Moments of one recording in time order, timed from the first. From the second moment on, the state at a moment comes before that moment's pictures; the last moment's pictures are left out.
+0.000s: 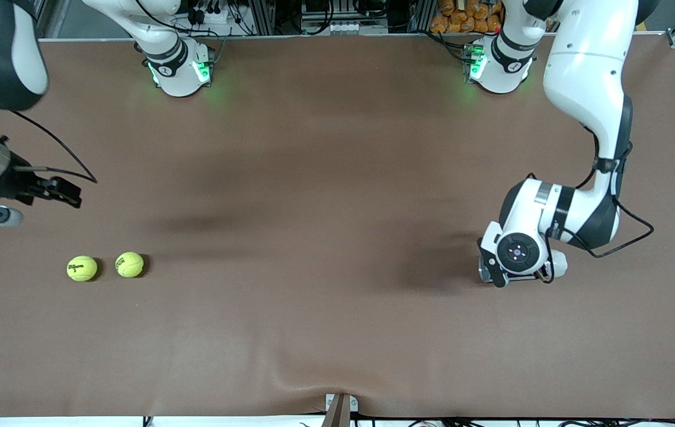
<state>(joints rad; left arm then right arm) -0.28 0.70 0.06 -1.52 0.41 1.83 0.88 -0.15 0.07 0.12 -1.82 -0.08 1.93 0.05</state>
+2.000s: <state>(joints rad) -0.27 0.80 0.04 -1.49 0.42 1.99 0.92 -0.19 0.58 0.10 -1.91 -0.08 2.55 0.05</state>
